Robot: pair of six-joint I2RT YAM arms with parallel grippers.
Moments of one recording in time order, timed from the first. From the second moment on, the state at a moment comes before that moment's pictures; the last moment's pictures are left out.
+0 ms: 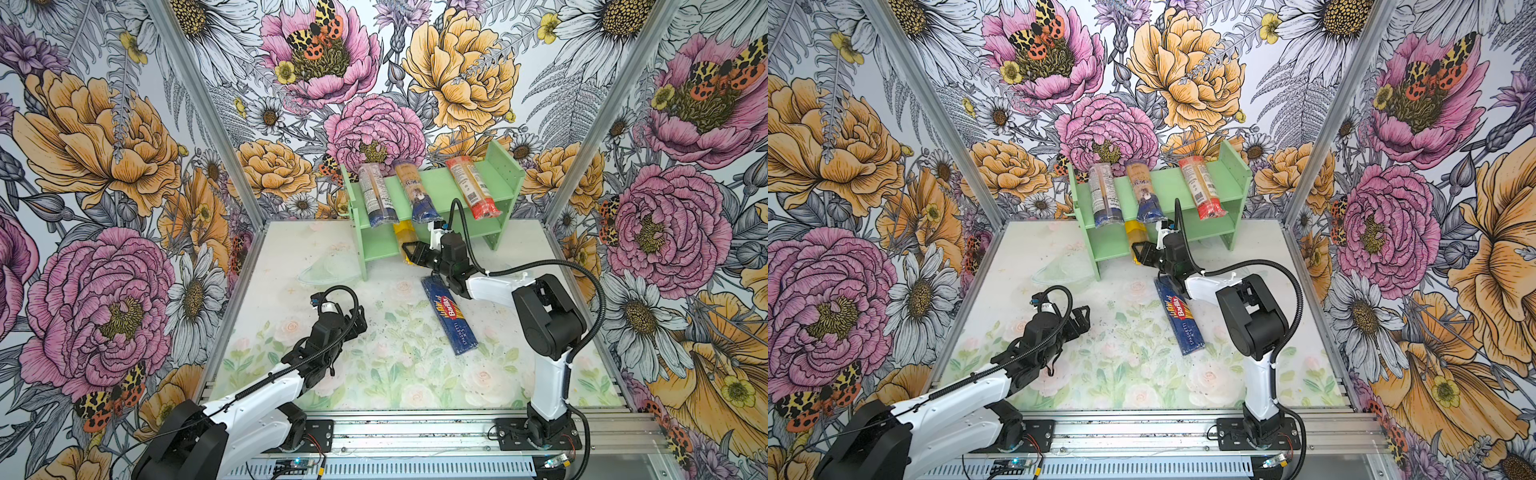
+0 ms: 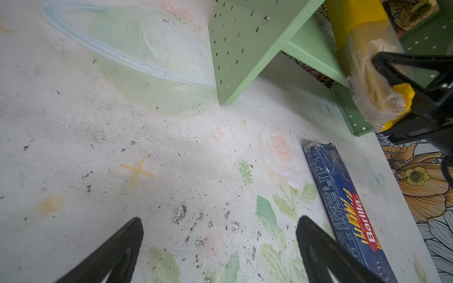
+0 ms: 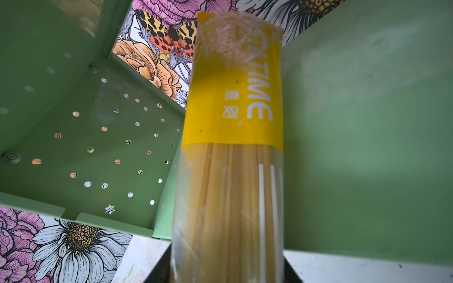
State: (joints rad) left arm -0.56 1.00 0.29 0.19 -0.30 -0.78; right arm 0.46 1.98 1.23 0.46 -0.28 0.70
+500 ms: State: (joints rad) left arm -0.56 1.00 0.29 0.19 -0.30 -0.78; right arm 0.45 1.98 1.22 0.48 -0.27 0.72
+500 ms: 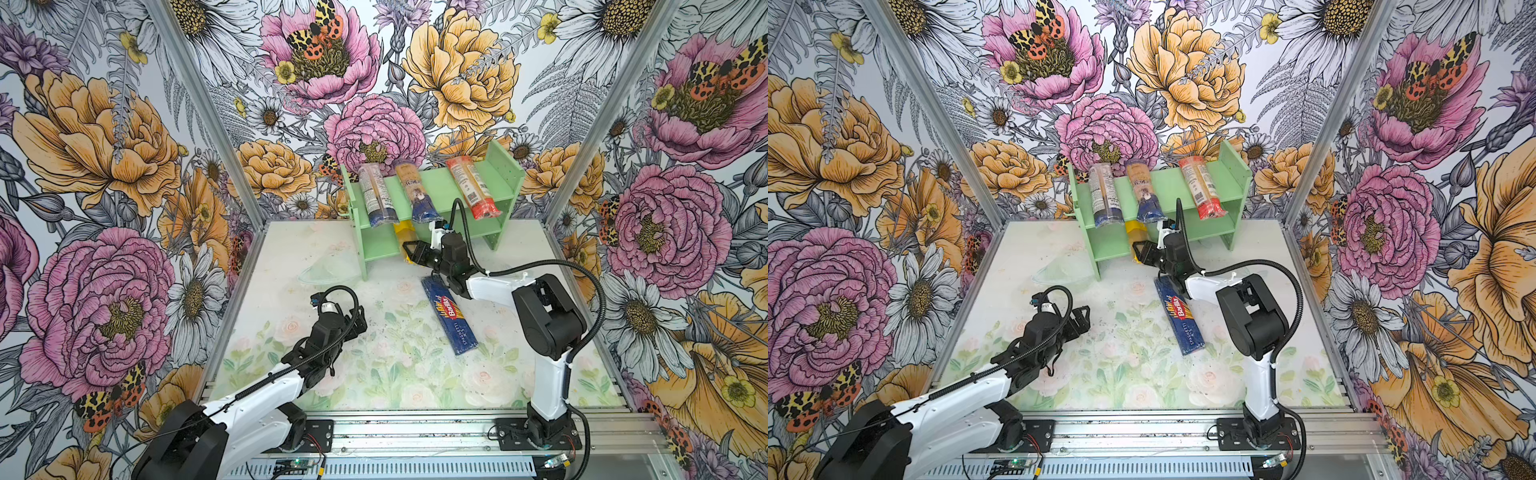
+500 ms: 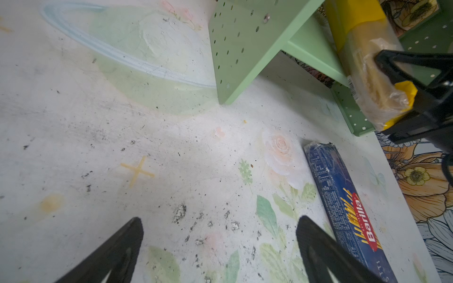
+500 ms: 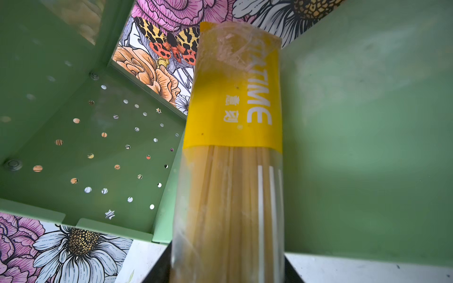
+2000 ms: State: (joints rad) left arm -0.56 0.98 0.29 0.18 -0.29 -0.78; right arm 0.45 1.98 1.16 0.63 -0.23 0.75
